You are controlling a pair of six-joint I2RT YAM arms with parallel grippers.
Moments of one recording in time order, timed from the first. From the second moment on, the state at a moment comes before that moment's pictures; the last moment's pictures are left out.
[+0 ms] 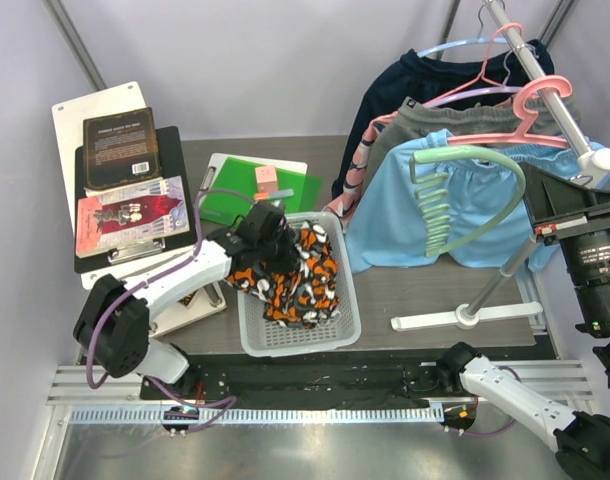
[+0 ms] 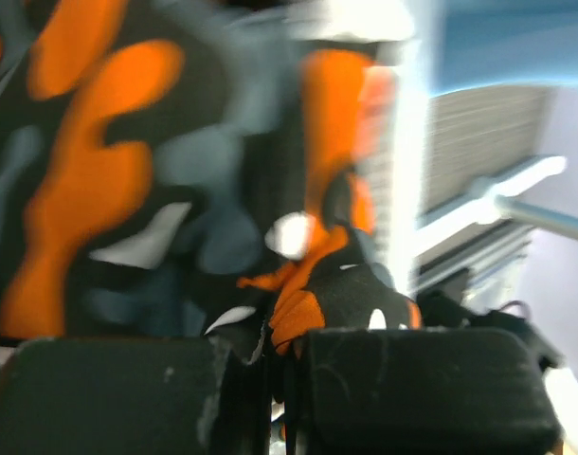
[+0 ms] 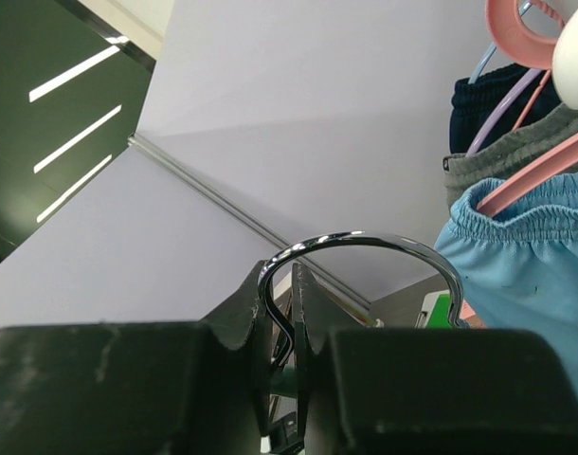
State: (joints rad) left arm -0.68 1.45 1.04 -0.41 0.18 -0.88; right arm 0.60 0.69 1.64 -0.59 0.41 0.85
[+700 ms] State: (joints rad) left arm -0.68 1.26 1.18 -0.75 -0.01 -0.79; right arm 0.60 0.69 1.60 -0.61 0.42 0.86
